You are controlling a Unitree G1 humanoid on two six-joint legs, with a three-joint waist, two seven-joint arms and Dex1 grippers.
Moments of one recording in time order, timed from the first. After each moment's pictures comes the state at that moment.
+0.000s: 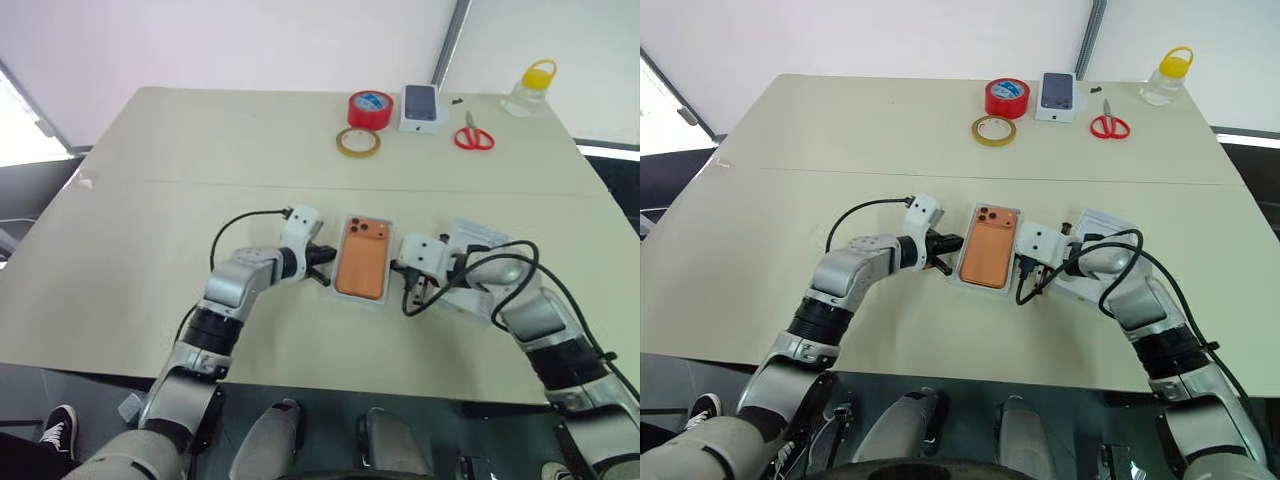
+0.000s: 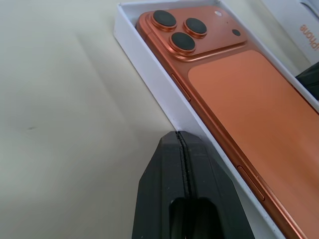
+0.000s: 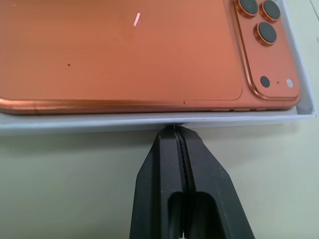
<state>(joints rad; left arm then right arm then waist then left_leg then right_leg) -0.64 0.12 -0.21 0.23 -0.23 0.76 -0.60 -0.37 -0.71 0.18 -0.03 -0.13 0.29 0.96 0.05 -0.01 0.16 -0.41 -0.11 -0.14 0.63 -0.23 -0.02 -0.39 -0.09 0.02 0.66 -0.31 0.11</state>
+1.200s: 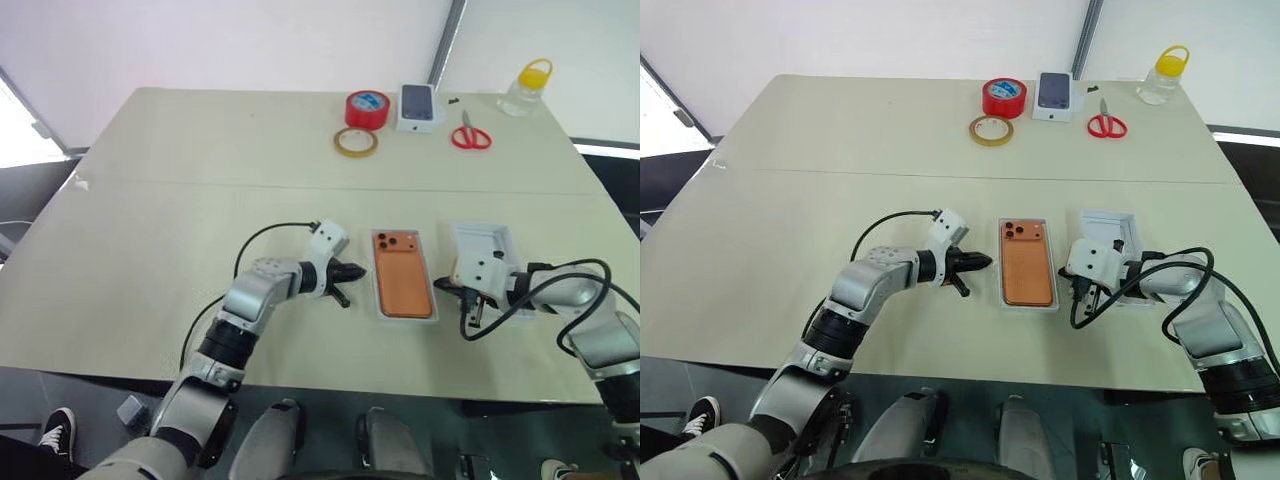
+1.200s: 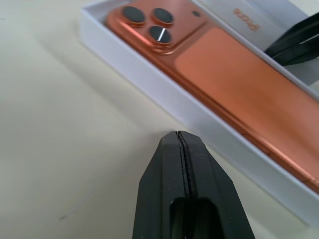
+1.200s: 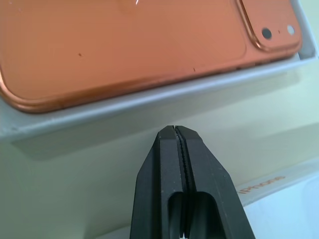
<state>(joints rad) -0.59 0.11 -0.23 0.18 -0.21 0.75 -0.70 -0.20 -0.90 0.04 -0.04 -0.02 0.20 1.03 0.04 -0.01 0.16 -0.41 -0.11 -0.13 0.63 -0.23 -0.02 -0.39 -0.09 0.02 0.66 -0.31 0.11</state>
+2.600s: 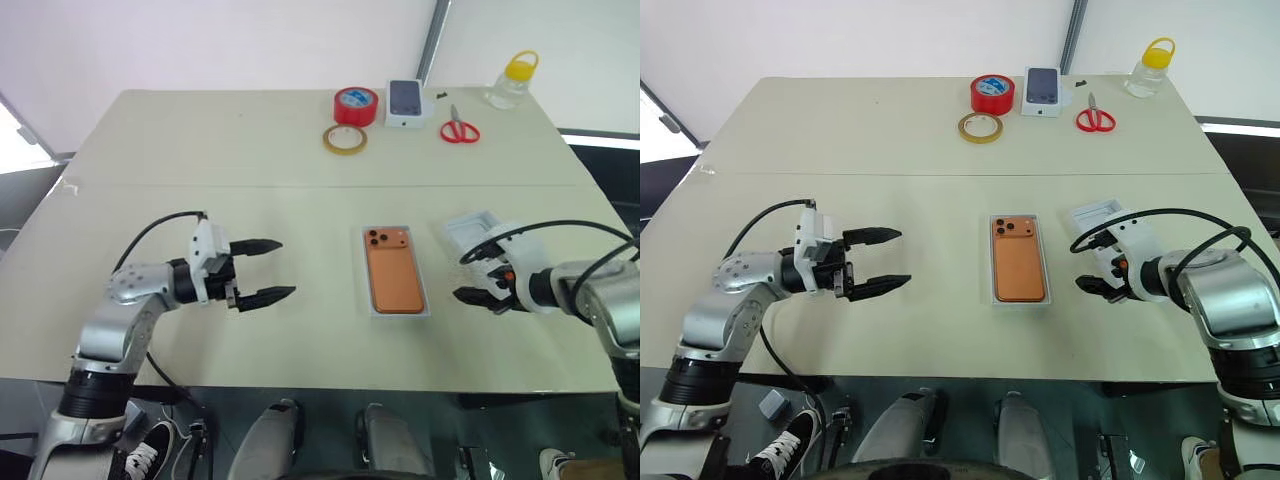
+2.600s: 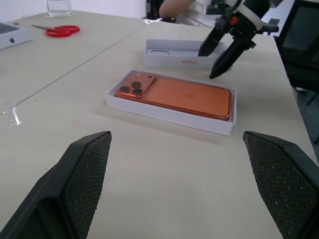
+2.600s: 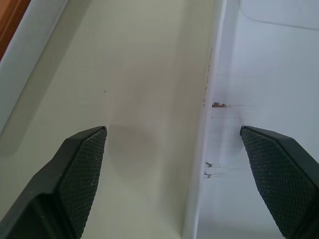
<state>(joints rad) -0.27 0.59 0.03 -0.13 -0.48 0.28 -1.16 -0.37 -0.90 -0.05 -0.31 0.26 1.40 0.71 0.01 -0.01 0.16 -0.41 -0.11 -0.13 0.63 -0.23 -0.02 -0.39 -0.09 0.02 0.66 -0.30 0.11</state>
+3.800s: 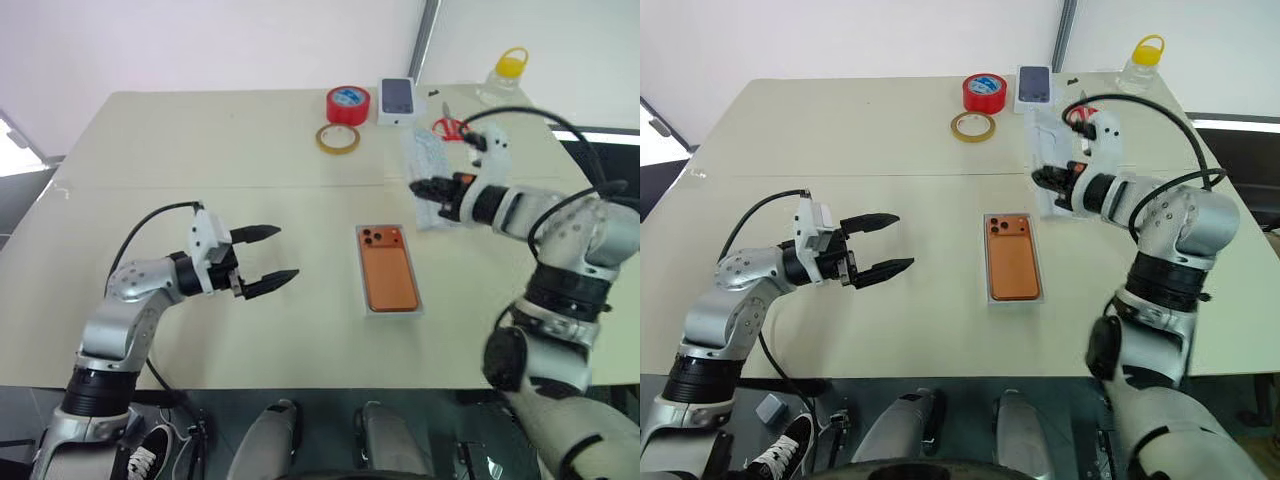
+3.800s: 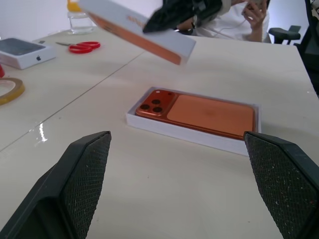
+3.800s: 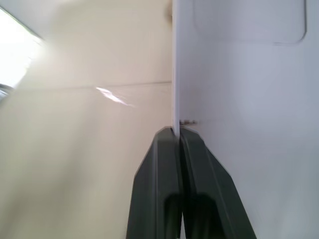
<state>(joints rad) -0.29 0.57 0.03 -0.15 -0.49 0.28 -1.02 -0.90 -0.24 -0.57 -0.06 0.45 1.53 0.41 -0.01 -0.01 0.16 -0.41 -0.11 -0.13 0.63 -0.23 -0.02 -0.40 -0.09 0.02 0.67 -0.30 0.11</state>
